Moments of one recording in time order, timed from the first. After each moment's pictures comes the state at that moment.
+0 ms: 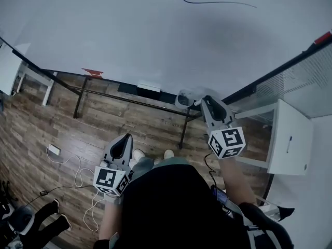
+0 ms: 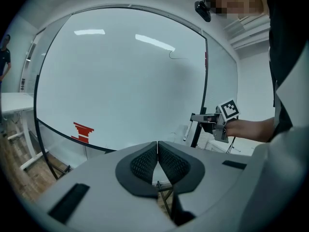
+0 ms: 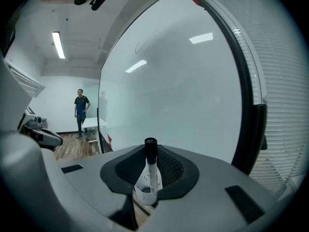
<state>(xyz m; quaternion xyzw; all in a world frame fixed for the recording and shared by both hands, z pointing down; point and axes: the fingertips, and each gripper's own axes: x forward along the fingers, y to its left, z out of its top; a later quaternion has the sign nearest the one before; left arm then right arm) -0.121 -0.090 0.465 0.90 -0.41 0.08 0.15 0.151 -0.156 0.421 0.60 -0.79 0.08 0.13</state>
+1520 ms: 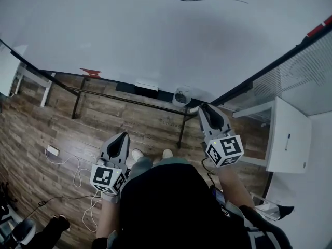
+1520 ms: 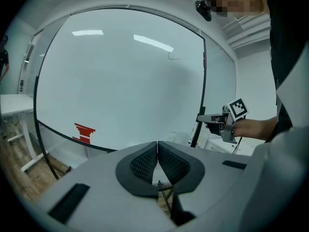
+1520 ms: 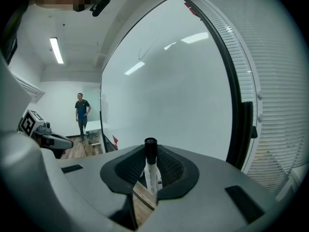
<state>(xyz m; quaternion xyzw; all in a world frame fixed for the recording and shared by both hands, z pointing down) -0.124 -0.086 0.466 0.90 -0.40 0.08 0.14 0.143 -0.118 0.418 0.60 -0.79 0.10 0.11</state>
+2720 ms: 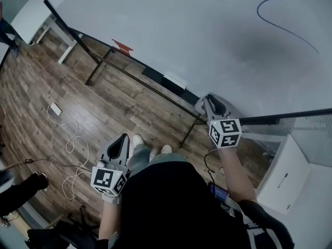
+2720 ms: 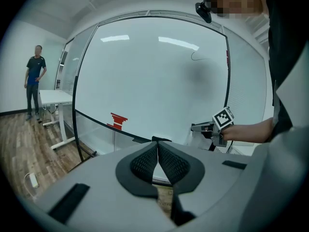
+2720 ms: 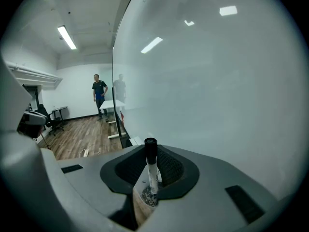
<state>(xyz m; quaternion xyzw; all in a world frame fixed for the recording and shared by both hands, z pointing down) -0.178 -0.051 0.493 0.81 -0.55 0.08 0.20 0.104 -0.222 0.523 0.48 -0.84 0.13 0.23</state>
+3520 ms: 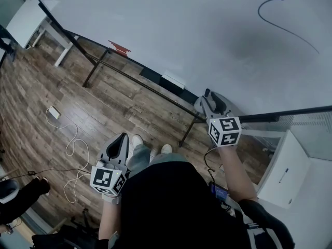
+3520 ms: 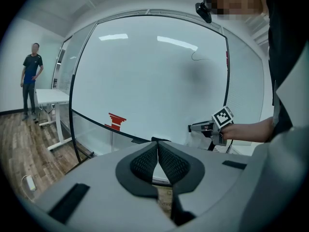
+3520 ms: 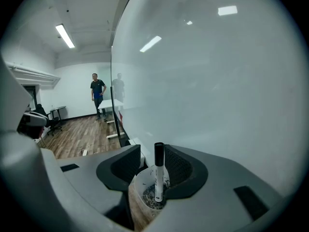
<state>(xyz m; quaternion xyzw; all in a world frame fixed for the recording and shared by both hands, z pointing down) -0.185 -0.061 0.495 0.82 -0.54 0.08 0.20 0.100 -0.225 0.519 0.49 -0.83 0.13 0.24</state>
